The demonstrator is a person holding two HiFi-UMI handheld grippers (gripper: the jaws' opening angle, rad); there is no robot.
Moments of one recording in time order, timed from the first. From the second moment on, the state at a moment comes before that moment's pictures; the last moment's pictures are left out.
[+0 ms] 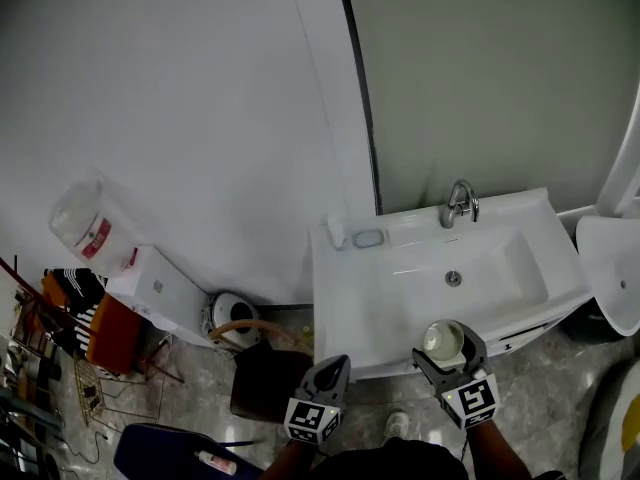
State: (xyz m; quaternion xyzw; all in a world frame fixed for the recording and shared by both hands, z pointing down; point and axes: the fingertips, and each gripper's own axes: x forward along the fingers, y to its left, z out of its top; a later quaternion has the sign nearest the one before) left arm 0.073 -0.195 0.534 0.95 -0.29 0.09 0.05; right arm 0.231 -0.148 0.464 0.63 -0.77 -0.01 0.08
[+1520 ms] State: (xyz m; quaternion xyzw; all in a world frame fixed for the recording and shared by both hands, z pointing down) left arm 0.009 -0.358 0.543 0.92 -0.37 0.08 0.08; right arm 0.179 -0.376 0.530 0.57 -0.81 0.03 0.11
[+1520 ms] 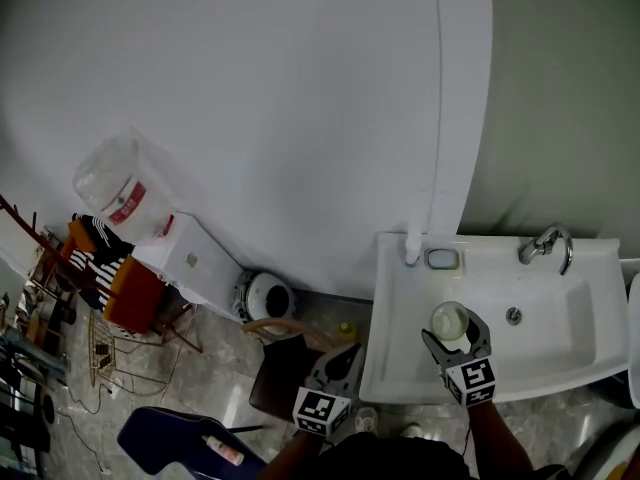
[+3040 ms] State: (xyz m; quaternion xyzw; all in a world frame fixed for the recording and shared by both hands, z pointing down) left arm -0.041 -0.394 0.576 0.90 -0.40 0.11 0.10; right arm 0.142 -0.452 0.719 0.53 -0.81 0.12 0.22
